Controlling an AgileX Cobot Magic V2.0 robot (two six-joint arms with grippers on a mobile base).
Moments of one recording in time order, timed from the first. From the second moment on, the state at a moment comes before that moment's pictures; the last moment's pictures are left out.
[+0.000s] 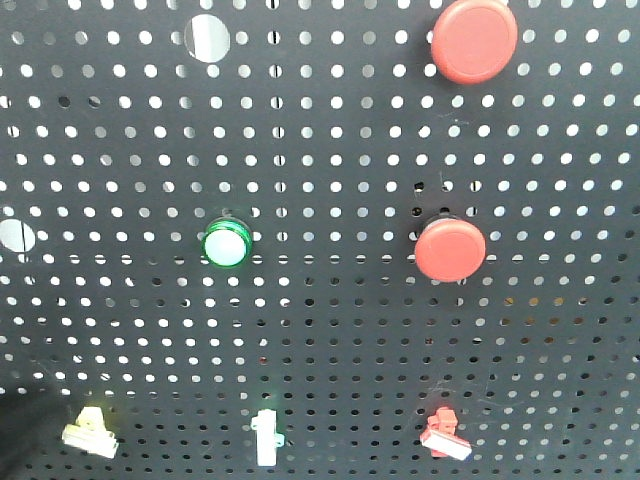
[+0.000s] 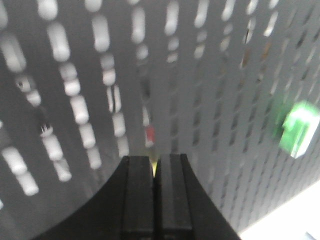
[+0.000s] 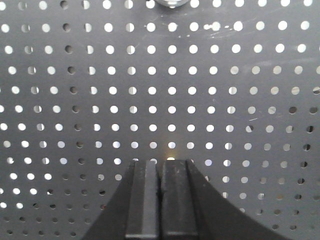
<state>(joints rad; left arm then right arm) -0.38 0.77 -0.60 -0.57 0.21 0.64 0.05 0.44 -0.87 -0.03 0.45 0.01</state>
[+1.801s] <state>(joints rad) -0.38 0.59 -0.39 -0.58 0.28 0.62 0.05 0.53 -0.87 0.18 0.66 -0.28</state>
